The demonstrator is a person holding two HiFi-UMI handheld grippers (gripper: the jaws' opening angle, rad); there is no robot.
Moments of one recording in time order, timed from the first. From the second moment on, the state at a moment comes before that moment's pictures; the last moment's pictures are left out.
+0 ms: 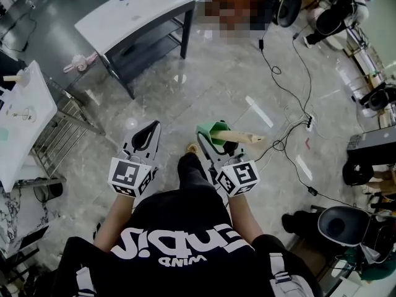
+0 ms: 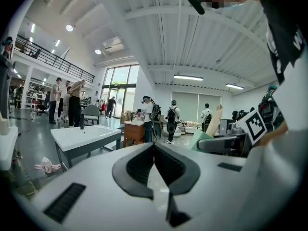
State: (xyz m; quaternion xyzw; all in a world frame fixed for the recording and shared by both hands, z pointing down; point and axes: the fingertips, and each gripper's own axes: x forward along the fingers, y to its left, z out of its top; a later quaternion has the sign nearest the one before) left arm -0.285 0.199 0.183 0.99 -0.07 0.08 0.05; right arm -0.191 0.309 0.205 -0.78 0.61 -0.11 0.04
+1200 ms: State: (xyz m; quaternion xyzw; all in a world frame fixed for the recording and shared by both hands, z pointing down) left arm -0.070 0.071 0.179 0.98 -0.15 0.08 0.05; right arm 0.033 0.182 0.199 -0.72 0.69 -0.11 0.03
